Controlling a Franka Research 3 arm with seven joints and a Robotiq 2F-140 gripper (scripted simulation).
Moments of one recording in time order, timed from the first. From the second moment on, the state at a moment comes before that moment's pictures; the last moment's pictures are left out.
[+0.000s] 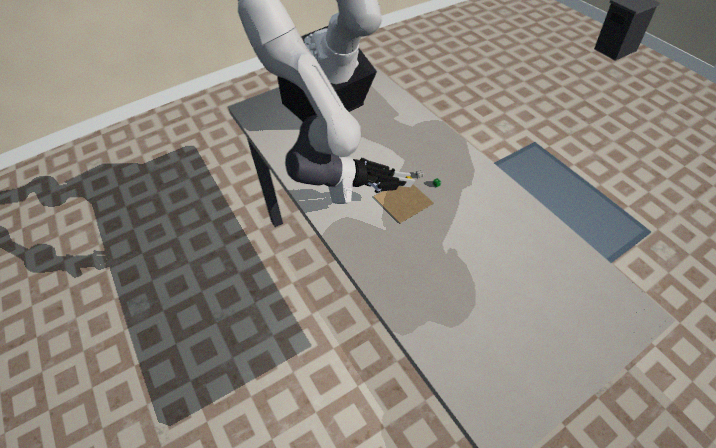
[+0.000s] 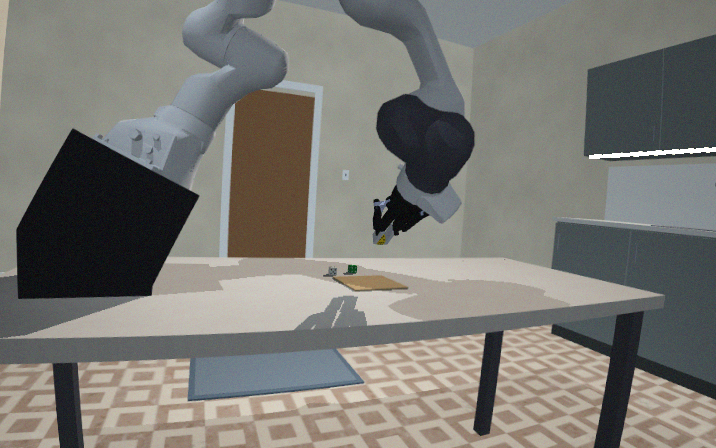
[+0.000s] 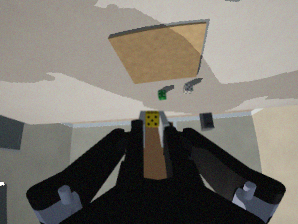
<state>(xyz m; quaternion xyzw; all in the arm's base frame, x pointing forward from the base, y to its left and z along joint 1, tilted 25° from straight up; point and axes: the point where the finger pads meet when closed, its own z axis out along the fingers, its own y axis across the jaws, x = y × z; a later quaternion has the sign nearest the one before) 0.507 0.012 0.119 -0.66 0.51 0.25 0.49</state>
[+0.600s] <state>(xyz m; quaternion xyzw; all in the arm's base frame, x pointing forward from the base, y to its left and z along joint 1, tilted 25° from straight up) 0.493 0.018 0.103 -0.67 0.48 0.27 0.50</state>
